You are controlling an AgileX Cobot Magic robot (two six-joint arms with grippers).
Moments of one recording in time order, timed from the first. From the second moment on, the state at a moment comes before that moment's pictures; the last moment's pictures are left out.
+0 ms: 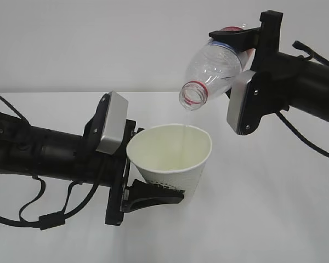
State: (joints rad) left arm -0.46 1.89 -0.81 1.31 -1.05 -0.42; right arm 0.25 1.64 -0.76 -0.60 -0.86 -1.13
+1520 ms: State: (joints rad) left arm -0.46 1.89 -0.81 1.29 -1.02 -0.42; right arm 0.25 1.64 -0.76 -0.60 -0.86 -1.13
